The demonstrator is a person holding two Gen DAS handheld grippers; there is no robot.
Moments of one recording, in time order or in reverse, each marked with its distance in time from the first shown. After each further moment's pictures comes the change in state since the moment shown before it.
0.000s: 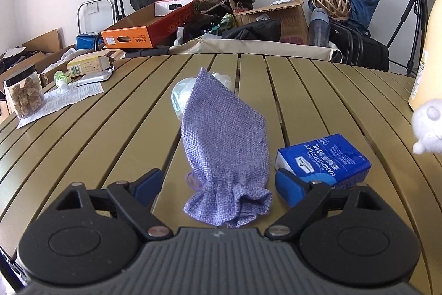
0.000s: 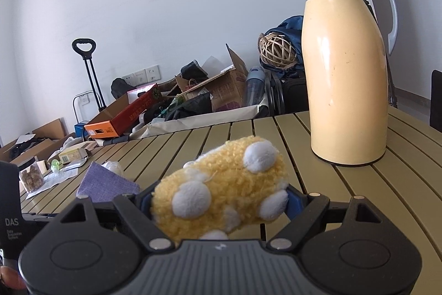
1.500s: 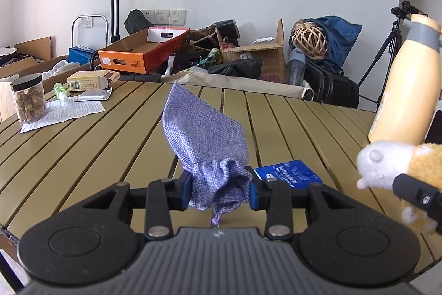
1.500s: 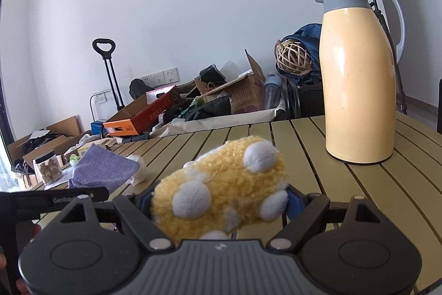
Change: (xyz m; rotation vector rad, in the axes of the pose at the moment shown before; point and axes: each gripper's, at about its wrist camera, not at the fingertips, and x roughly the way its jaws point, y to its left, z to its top) left arm -0.077 0.028 -0.003 -0.068 -0.129 -0.132; right arm -0.030 0.022 -0.012 -0.048 -0.026 0.063
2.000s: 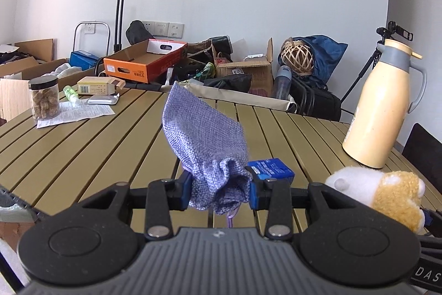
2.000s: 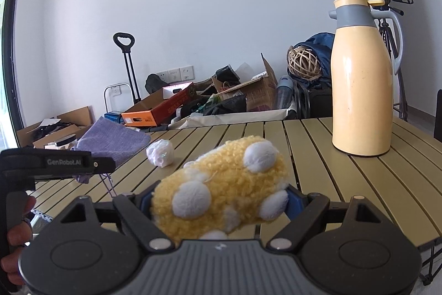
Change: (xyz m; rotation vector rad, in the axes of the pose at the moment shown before) left arm -0.079 0.018 -0.012 -0.040 -0.044 -0.052; right arm -0.065 0.042 -0.025 -0.048 0.004 0.019
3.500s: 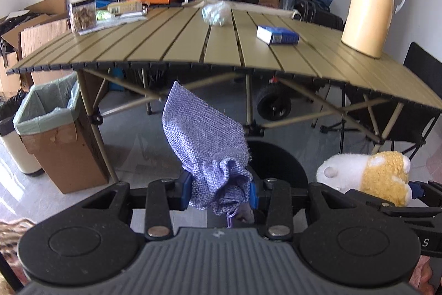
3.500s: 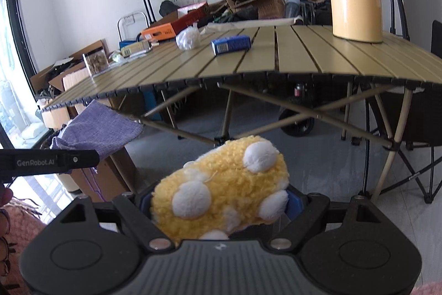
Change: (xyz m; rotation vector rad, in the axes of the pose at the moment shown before) left arm -0.107 0.032 -0.148 0.067 0.286 0.054; right arm -0.087 0.028 -0.141 0.017 0.336 0.037
